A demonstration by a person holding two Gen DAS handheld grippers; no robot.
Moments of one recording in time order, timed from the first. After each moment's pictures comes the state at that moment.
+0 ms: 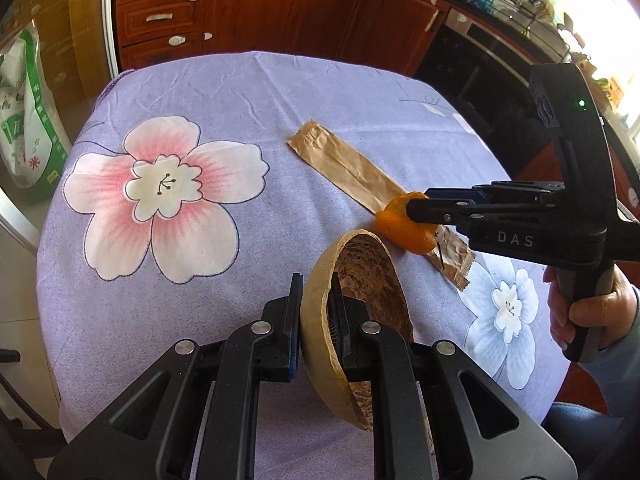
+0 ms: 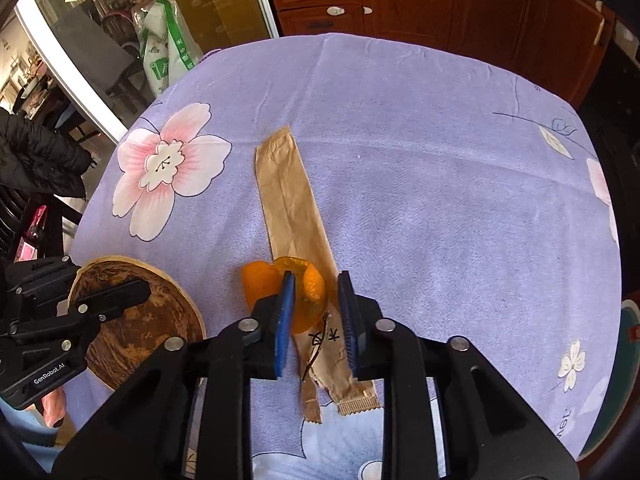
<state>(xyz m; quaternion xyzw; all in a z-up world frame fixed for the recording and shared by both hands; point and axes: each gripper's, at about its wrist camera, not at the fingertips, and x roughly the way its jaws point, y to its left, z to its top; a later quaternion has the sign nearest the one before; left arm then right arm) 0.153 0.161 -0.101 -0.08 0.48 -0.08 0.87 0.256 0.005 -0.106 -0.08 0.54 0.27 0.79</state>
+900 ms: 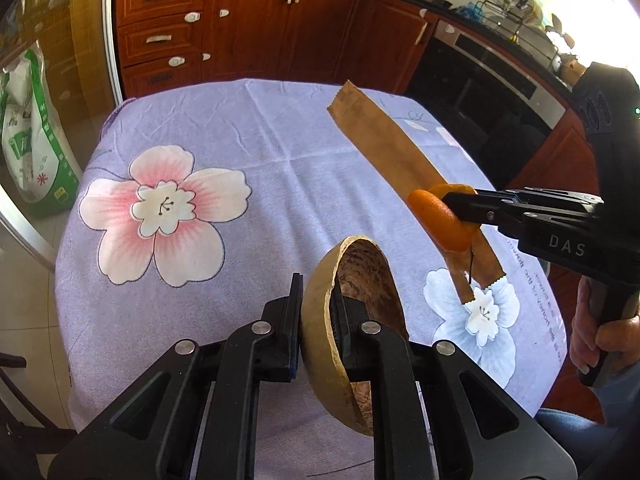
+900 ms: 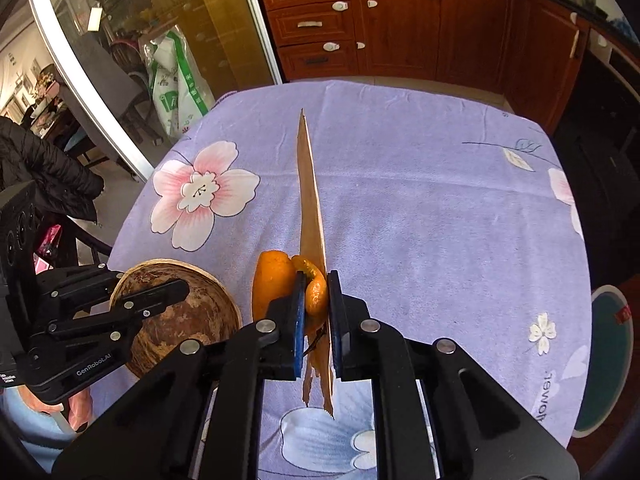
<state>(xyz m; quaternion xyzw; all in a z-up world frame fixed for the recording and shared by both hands) 0.131 0.136 -0.063 -0.07 0.45 -0.08 0.88 0.214 -0.023 -0.045 -0.05 0.49 0.27 0.83</state>
